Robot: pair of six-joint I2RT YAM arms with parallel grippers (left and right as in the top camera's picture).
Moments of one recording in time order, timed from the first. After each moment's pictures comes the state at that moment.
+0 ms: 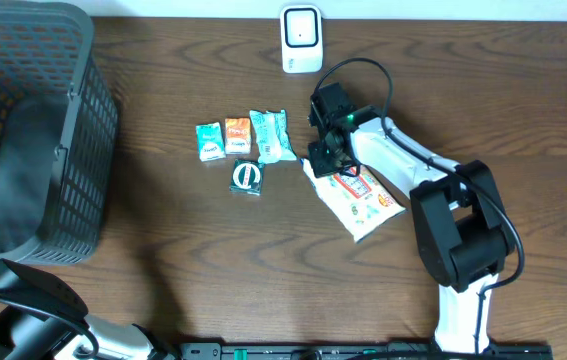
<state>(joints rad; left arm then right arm) 0.79 1.76 1.78 -1.29 0.10 -0.41 0.46 2.10 1.46 -0.73 -0.06 0.21</state>
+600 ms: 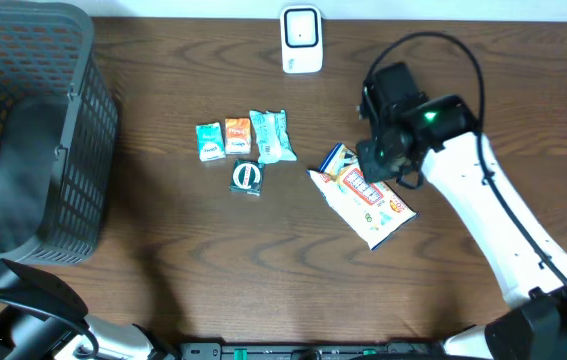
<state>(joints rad) 0.79 1.76 1.78 -1.29 0.10 -0.41 0.41 1.64 1.48 -1.19 0.06 0.17</state>
